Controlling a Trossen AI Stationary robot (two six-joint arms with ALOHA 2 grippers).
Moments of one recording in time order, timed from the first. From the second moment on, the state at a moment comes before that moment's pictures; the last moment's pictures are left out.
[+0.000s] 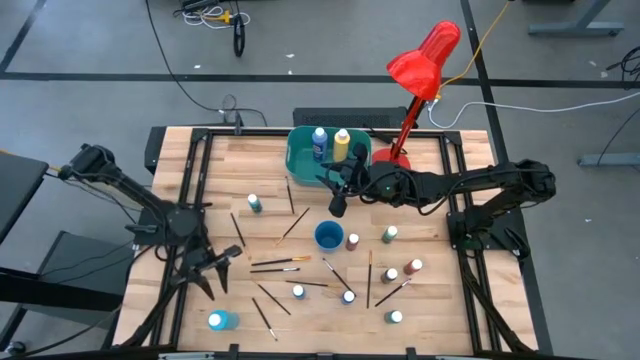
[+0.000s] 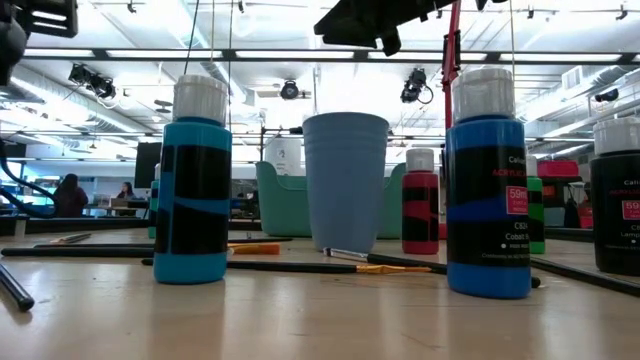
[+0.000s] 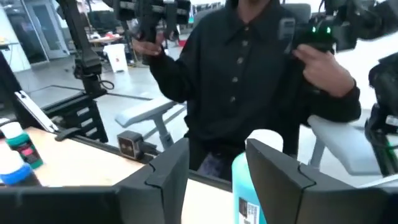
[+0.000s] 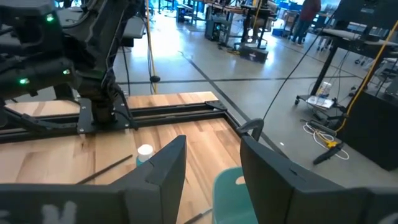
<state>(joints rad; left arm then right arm) -0.56 0.75 0.14 0.56 0.50 0.16 0.00 1.48 1.07 0.25 0.40 -0.06</state>
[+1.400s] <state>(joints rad) -0.74 1.10 0.14 0.96 0.51 0.18 0.00 1.48 1.07 0.26 0.40 0.01</state>
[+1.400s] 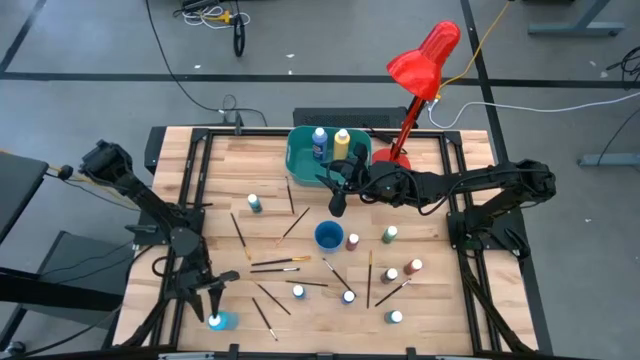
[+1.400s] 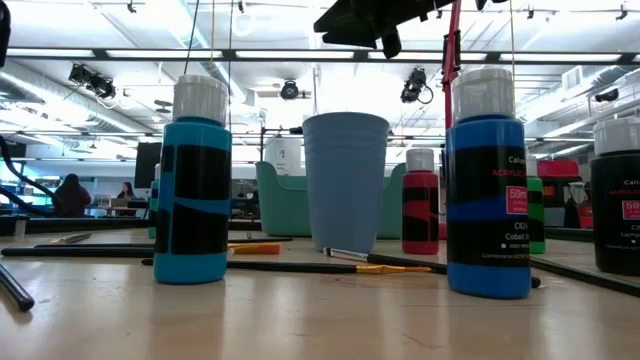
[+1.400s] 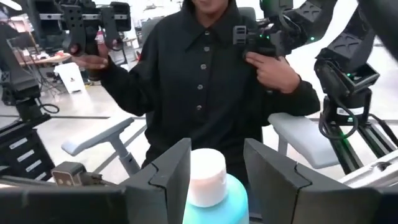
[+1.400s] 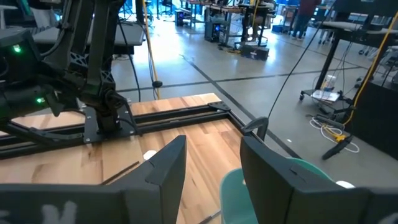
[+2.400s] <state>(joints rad) -0.74 1.32 0.25 0.96 0.42 0.08 0.01 1.48 1.07 0.26 0.40 0.02</state>
